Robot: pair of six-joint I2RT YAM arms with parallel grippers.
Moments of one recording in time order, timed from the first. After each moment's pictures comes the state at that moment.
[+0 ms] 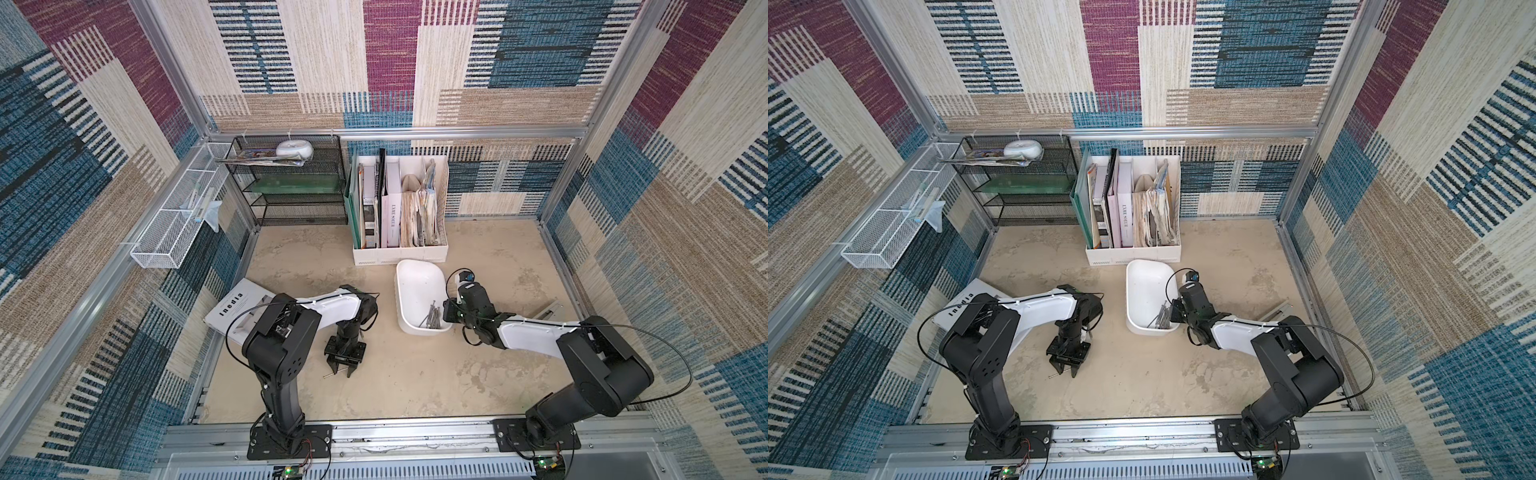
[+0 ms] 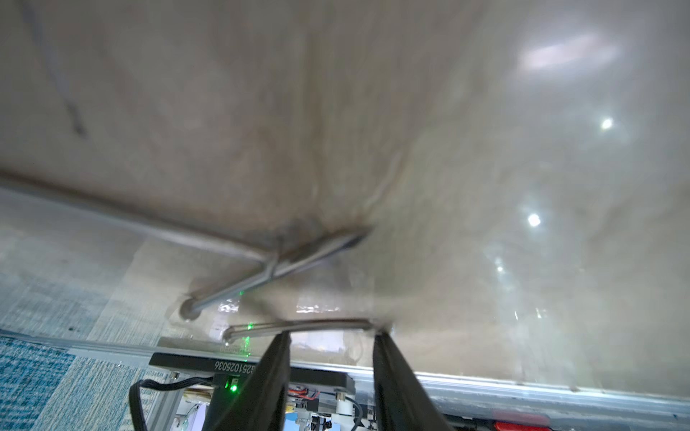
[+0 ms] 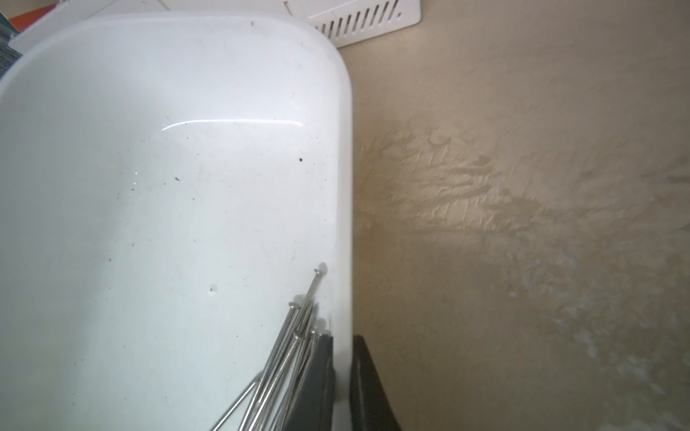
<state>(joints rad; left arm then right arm) -0.54 1.86 1.07 -1.22 0.08 -0.36 0.54 1.55 0.61 0.22 0.08 0.54</state>
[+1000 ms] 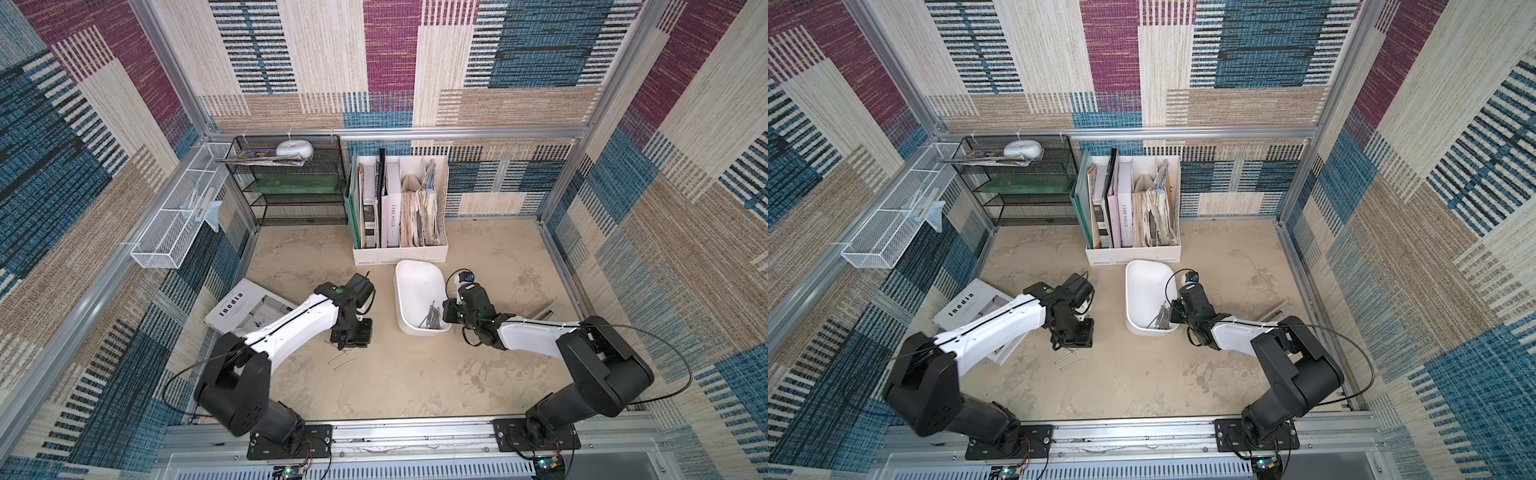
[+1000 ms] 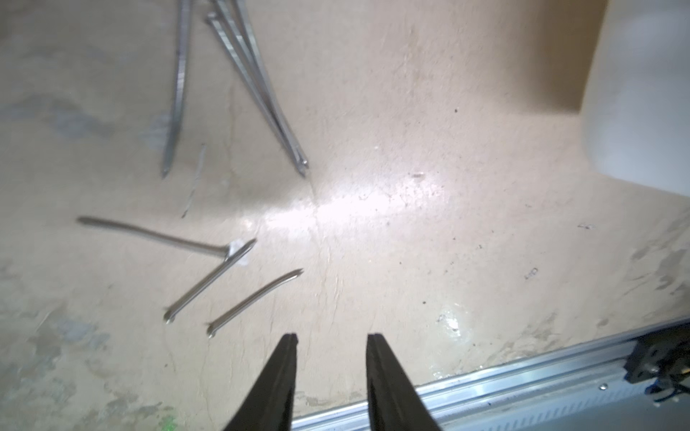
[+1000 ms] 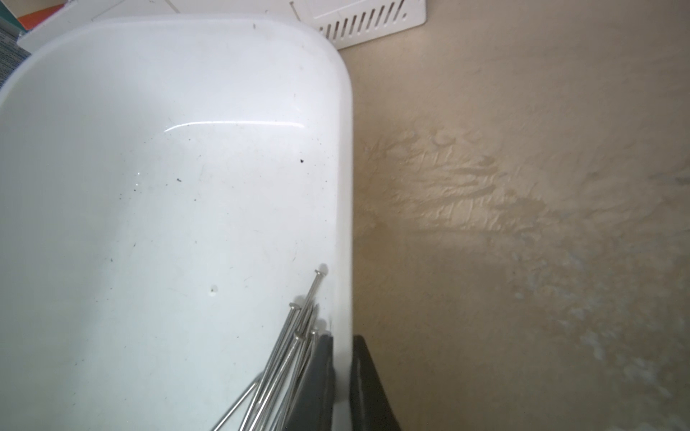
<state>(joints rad) -0.55 1.44 1.01 -1.00 0.14 -0.53 0.54 1.55 0.61 0.24 0.08 0.53</state>
